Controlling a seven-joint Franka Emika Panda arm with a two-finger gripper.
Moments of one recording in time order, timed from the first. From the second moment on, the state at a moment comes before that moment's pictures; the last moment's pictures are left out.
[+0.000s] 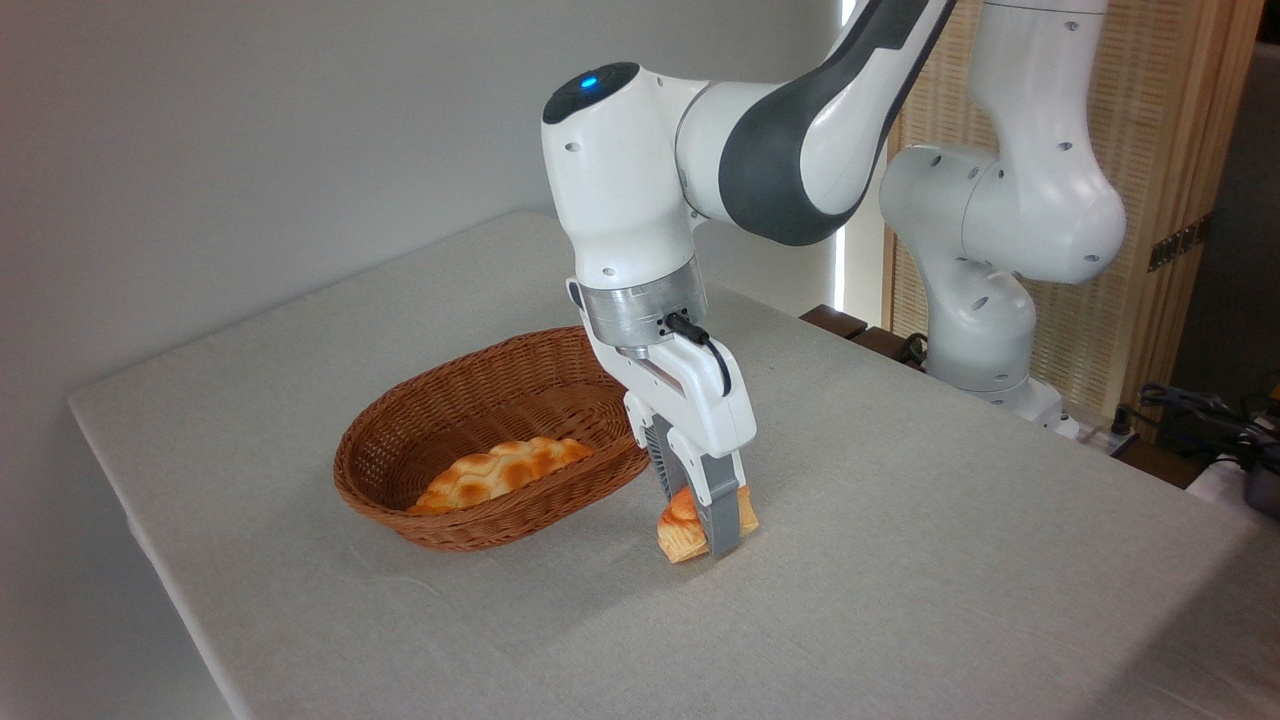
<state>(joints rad) 0.01 -0.24 -0.01 -2.39 0.15 2.11 0.90</state>
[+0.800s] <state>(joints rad) 0.02 -0.25 0.00 -2.13 0.15 1.86 0.90</state>
